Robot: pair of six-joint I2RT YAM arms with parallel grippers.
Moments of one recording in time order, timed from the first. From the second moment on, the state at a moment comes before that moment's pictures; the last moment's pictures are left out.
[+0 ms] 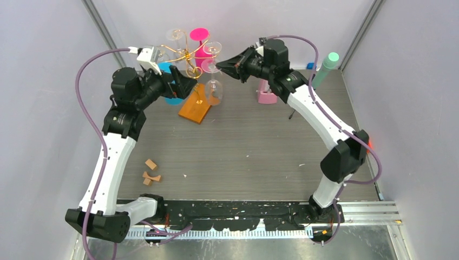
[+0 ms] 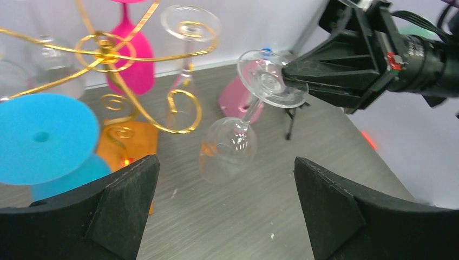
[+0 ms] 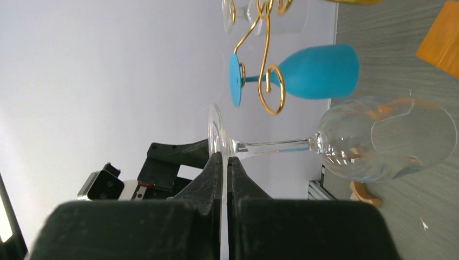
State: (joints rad) left arm -0.18 1.14 1.38 -0.33 0.36 -0.27; right arm 0.53 1.78 1.83 -0.21 -0.43 1.39
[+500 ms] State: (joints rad) left arm -0.27 1.06 1.05 -0.13 0.77 -0.35; right arm 0.55 1.38 1.28 -0.15 -0.48 1.44
